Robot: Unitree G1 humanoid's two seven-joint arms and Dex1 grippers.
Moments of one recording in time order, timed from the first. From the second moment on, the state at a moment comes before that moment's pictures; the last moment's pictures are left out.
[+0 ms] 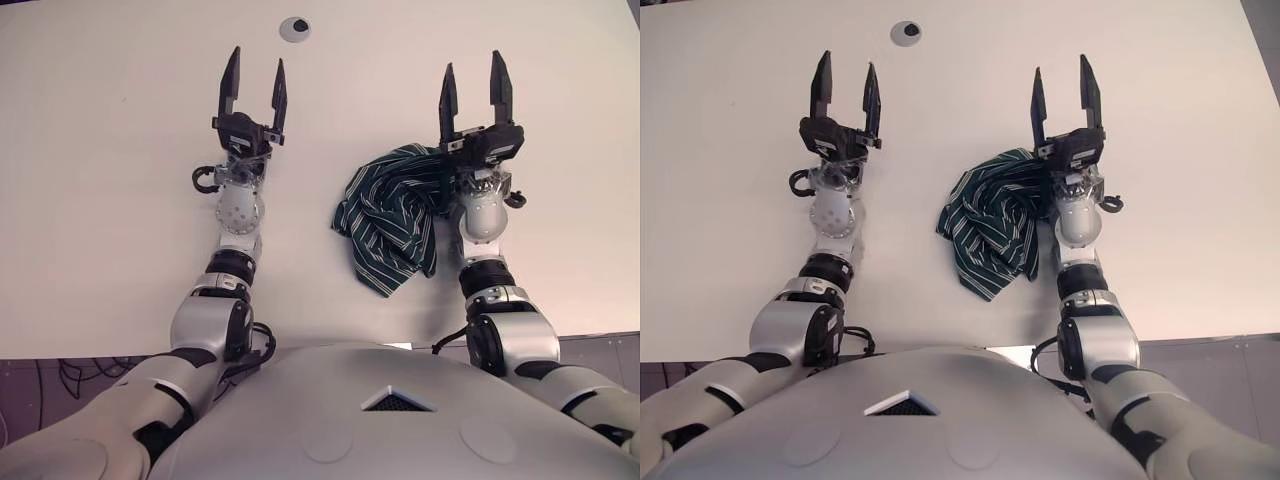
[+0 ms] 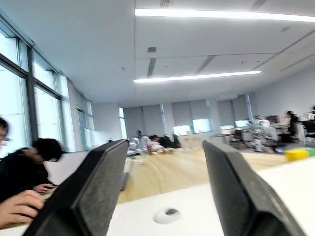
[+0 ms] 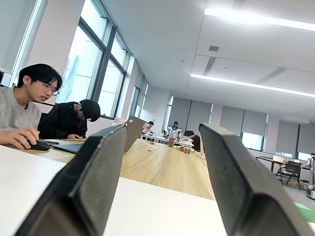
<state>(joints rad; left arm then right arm) -0.36 0.05 0.00 0.93 0.02 -1.09 -0.15 -0.27 -0.12 0.01 0.82 -0.01 -1.15 0.11</state>
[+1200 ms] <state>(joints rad) -0.09 0.78 -0.47 0.14 0.25 -0.59 -0.67 0.17 -0.73 -0.12 -0.13 0.40 0.06 0.98</state>
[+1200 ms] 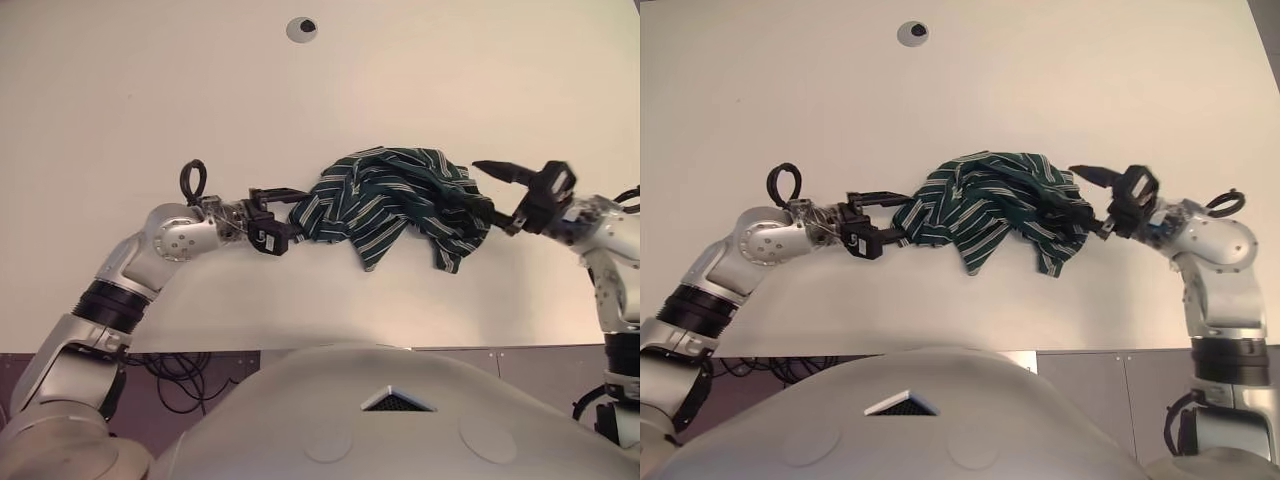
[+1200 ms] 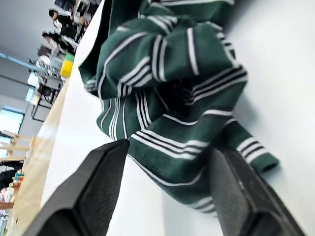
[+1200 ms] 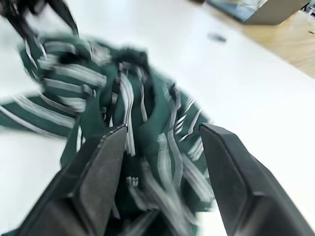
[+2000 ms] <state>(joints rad) 0.00 0.78 -0.24 0.00 -0.20 -0.41 -0.92 0.22 -0.71 -0.09 -0.08 0.34 0.03 1.00</state>
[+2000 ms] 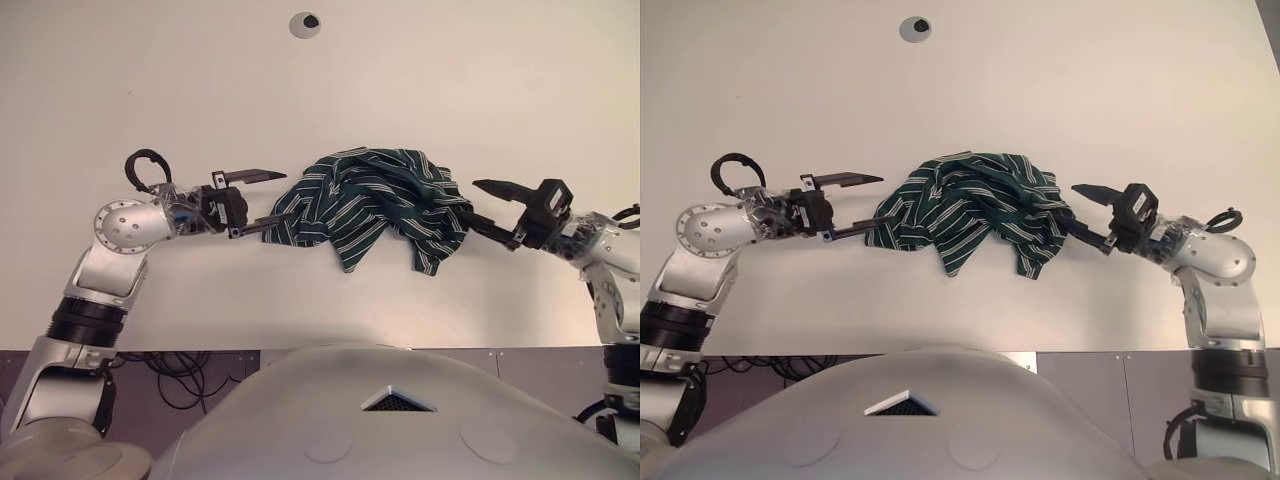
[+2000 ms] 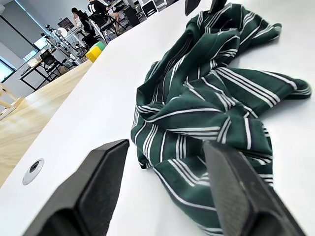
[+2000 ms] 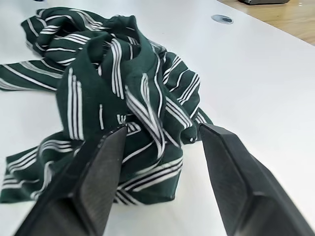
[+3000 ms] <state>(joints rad) 0.01 0.73 -0.17 -0.07 -0.25 -0.35 -0.96 0.15 -0.71 -0.13 -0.23 0.32 0.04 0.92</state>
